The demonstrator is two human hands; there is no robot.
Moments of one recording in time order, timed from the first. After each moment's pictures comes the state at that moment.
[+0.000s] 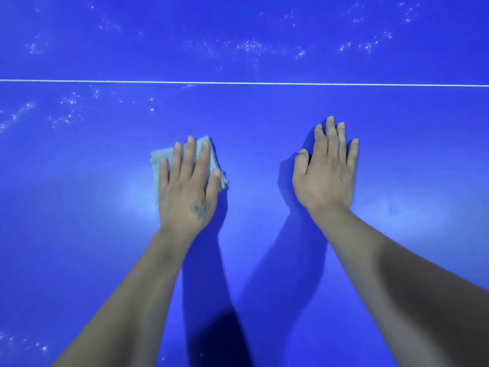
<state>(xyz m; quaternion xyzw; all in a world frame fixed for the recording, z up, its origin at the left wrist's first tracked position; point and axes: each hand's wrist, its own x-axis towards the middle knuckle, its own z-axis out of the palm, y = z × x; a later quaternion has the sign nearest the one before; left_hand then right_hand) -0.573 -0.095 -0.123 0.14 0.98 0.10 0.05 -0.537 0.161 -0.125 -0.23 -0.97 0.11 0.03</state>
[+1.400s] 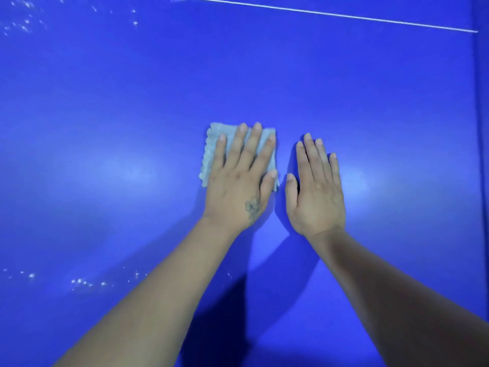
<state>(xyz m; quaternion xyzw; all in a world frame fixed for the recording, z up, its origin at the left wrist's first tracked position) -0.436 -0.063 -0.122 0.31 0.94 0.12 0.03 -0.360 0.103 -0.130 -0.13 -0.99 0.09 0.03</state>
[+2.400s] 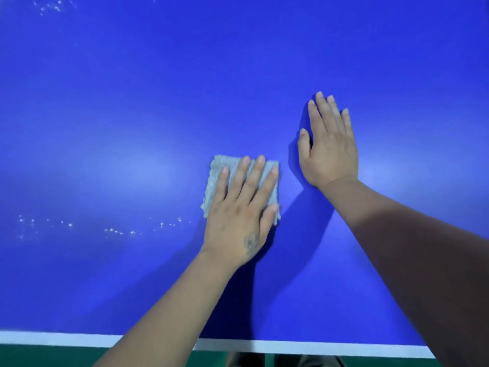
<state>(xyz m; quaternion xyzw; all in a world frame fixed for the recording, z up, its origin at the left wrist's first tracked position) -0.309 -0.137 -0.112 0.33 0.93 0.09 0.08 -0.356 0.096 -0.123 -0.13 -0.99 0.08 0.04</state>
